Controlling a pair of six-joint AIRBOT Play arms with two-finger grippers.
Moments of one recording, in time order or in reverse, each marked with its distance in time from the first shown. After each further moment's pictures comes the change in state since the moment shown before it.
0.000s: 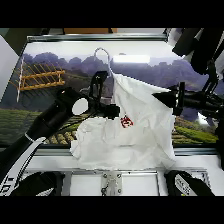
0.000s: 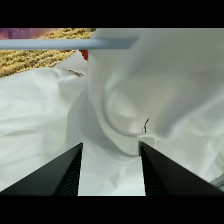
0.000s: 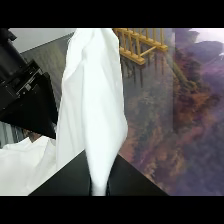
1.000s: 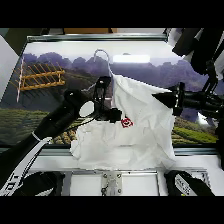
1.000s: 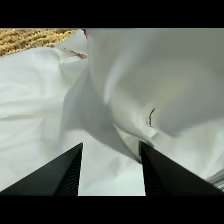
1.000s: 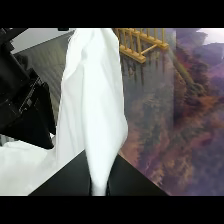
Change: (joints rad) left arm -0.039 -0.042 0.002 0.013 -0.046 -0.045; right arm 0.000 0.000 0.000 -0.007 0.003 0.000
